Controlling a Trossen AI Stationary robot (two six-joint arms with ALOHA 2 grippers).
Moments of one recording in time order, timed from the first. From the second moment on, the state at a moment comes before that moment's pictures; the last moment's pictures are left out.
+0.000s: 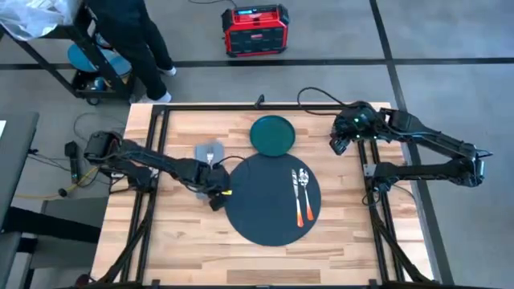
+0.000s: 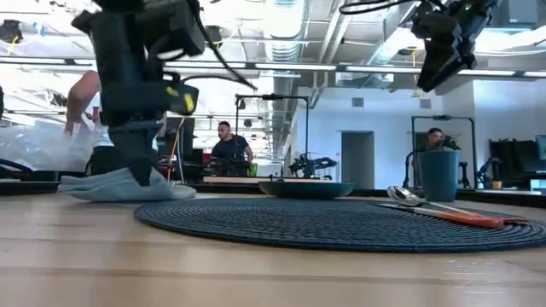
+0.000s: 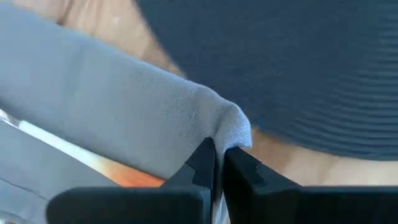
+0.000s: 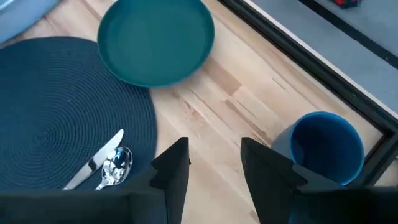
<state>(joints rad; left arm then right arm) -0.16 1.51 0.87 -0.67 -0.18 -0.67 -0.44 0.93 1.02 -1.02 0.18 0.26</state>
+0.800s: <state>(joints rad) -0.40 1.53 0.90 -0.61 -0.19 -0.94 -0.44 0.93 1.02 -1.01 0.15 0.26</state>
